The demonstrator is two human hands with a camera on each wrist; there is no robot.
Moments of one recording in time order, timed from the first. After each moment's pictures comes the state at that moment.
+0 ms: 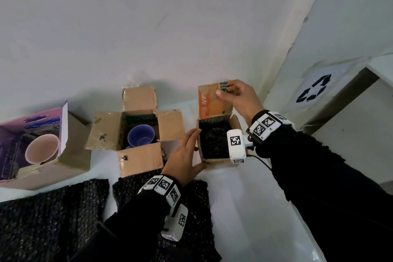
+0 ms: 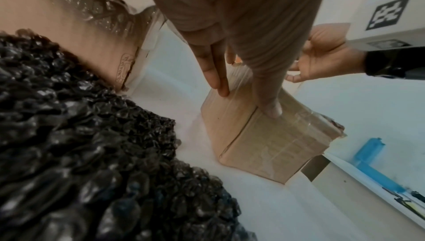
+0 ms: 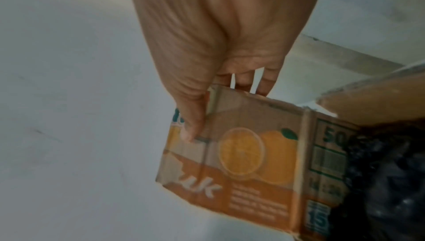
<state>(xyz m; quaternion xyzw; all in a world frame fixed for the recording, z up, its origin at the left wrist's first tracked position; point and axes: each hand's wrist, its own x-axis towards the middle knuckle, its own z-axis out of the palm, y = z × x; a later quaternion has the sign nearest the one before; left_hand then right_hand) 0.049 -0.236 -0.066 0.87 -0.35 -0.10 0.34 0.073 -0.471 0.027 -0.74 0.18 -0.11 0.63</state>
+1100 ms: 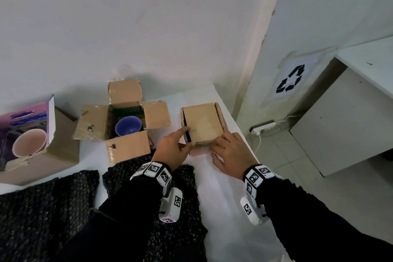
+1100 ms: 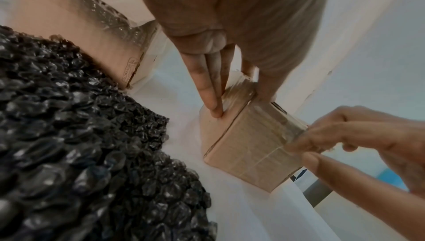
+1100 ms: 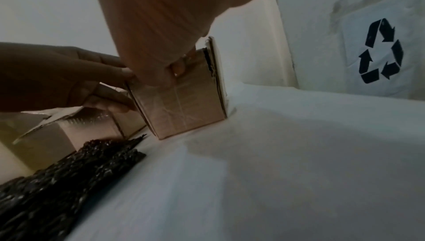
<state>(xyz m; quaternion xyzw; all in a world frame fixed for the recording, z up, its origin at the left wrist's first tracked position) 0.031 -0.243 -0.058 0.89 -0.29 -0.08 0.34 -0.081 -0.438 -0.071 -0.97 -0.12 -0.20 0.06</state>
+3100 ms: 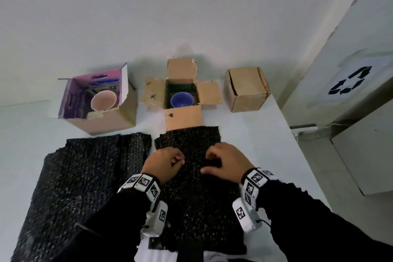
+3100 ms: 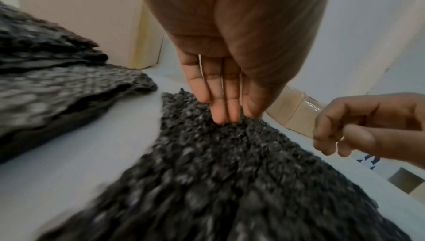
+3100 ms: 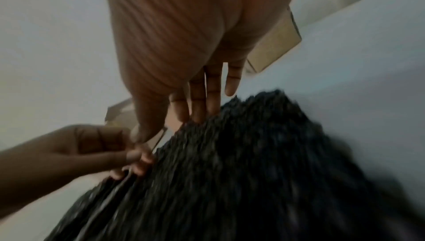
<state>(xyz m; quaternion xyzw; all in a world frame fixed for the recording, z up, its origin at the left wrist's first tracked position) -0.020 -0.061 -0.063 0.94 -0.23 -0.14 0.21 -0.075 -0.301 -0.077 -0.95 -0.13 0.07 0.28</state>
